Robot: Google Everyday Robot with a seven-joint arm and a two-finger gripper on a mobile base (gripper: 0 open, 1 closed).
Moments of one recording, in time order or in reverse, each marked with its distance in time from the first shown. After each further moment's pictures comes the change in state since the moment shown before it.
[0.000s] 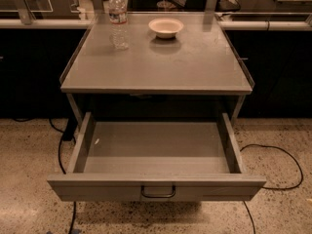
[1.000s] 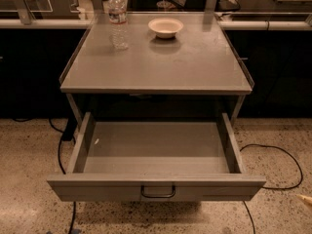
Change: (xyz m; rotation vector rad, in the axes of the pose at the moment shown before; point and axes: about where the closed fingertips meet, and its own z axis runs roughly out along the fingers) arm -0.001 -0.020 0.036 -0.041 -0.048 0.063
